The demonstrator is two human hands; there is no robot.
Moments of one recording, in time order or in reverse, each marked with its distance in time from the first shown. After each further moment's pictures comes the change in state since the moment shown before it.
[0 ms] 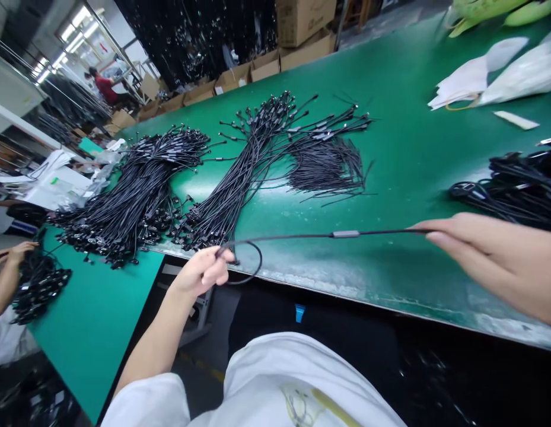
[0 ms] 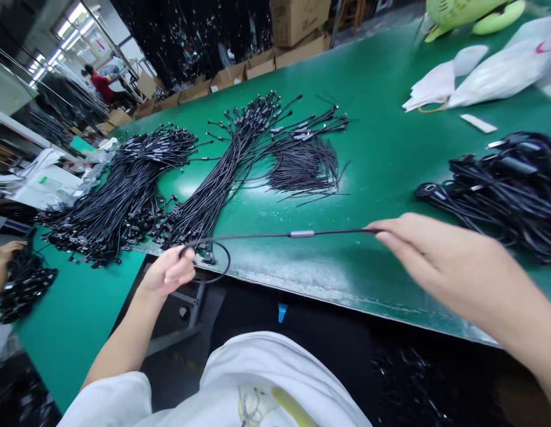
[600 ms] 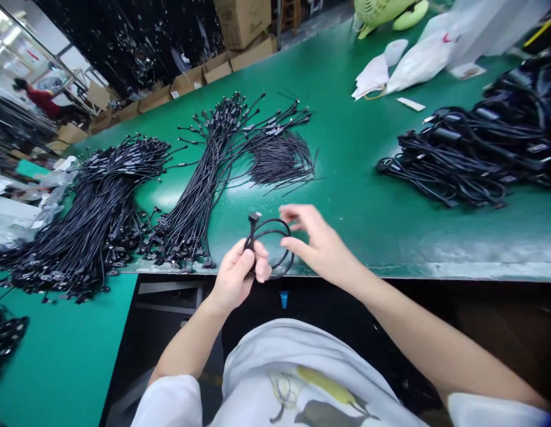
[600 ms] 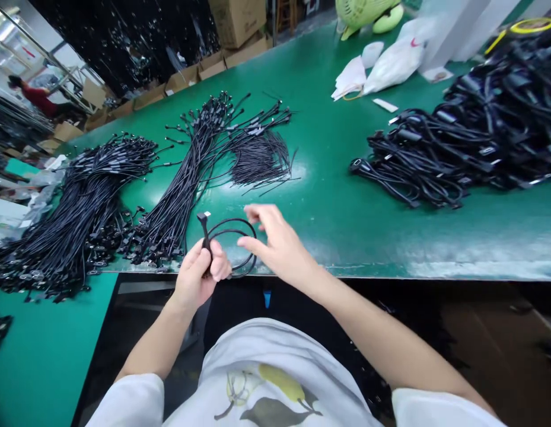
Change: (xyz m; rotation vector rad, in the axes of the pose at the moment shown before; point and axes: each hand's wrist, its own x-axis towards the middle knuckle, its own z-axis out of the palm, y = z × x) left_hand 0.055 -0.064 0.096 0.038 -0.024 0.133; right_hand 0.024 -0.126 0.032 0.990 0.084 0.151
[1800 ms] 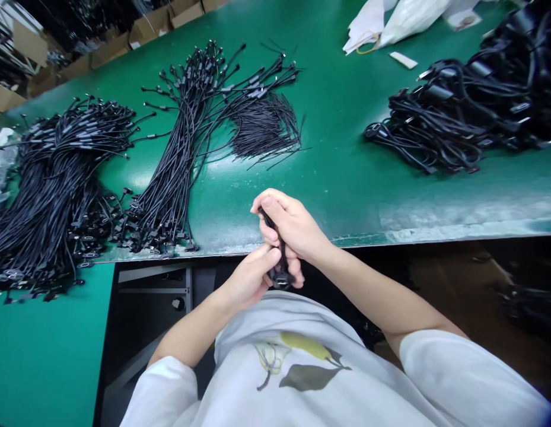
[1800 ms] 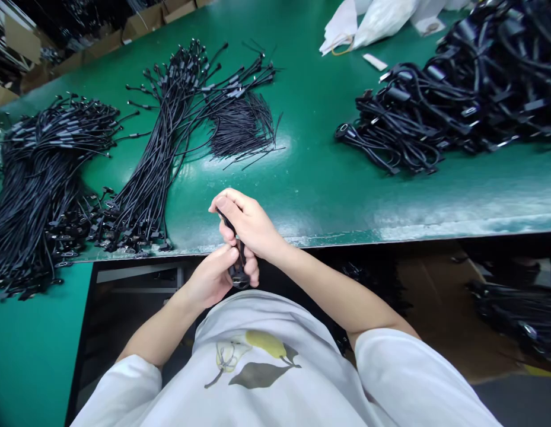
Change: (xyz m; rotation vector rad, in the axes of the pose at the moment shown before) left_hand -0.009 -0.027 0.030 -0.294 -0.127 -0.488; right_hand 0.000 -0.003 0.030 0.690 -0.113 0.326
